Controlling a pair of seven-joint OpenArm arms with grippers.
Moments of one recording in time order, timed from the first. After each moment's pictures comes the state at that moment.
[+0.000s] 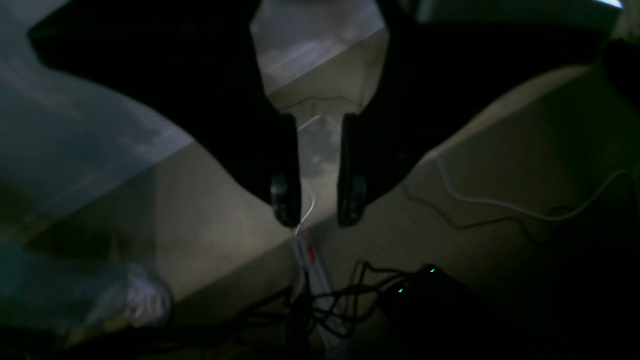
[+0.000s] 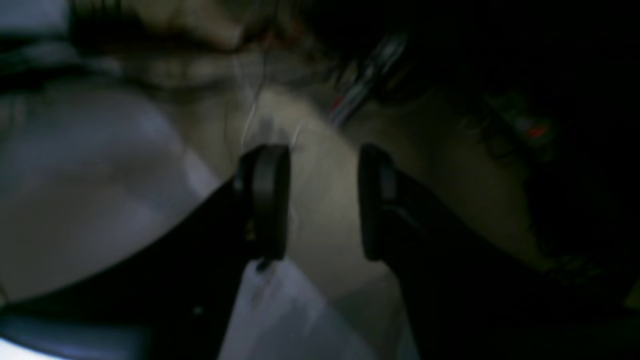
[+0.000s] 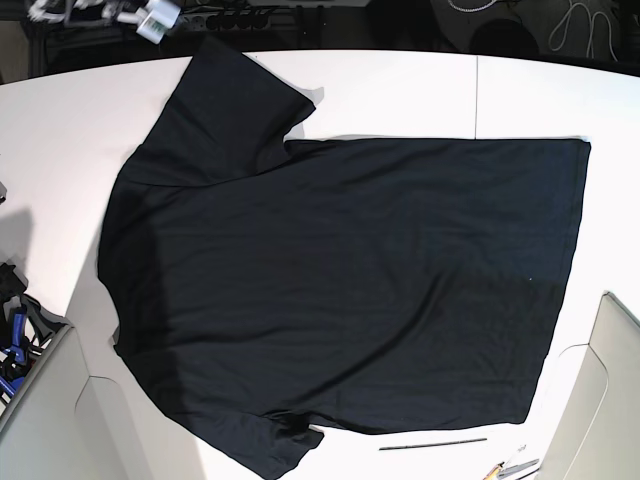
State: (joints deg) left arm 55.0 -15.0 -8.0 86.3 -5.3 -34.8 19.9; right arm -47.6 33.6 -1.4 111.5 37.8 32.8 -58.2
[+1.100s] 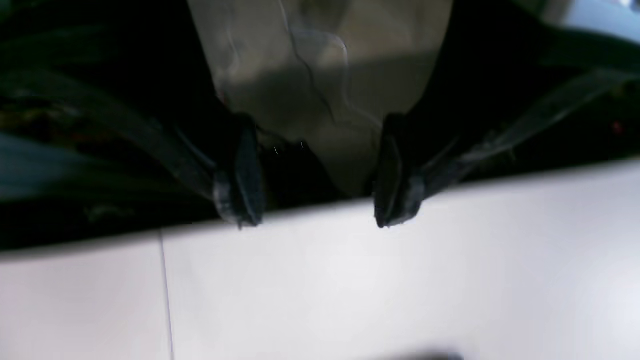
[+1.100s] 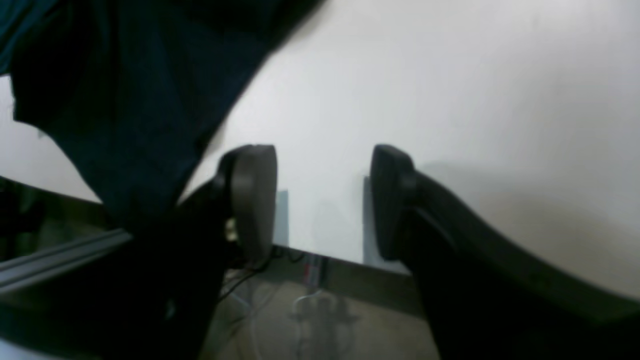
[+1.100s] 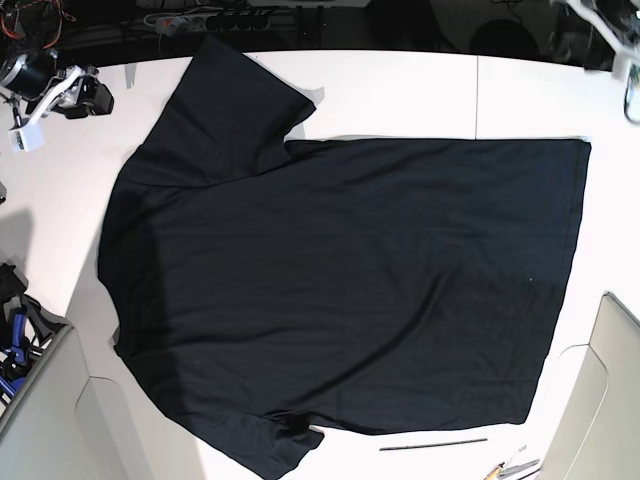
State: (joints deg) left arm 53.4 -20.3 -42.7 109.3 -36.0 -34.3 33.3; right arm -32.5 25.3 28.5 96.4 52.2 31.1 -57.7
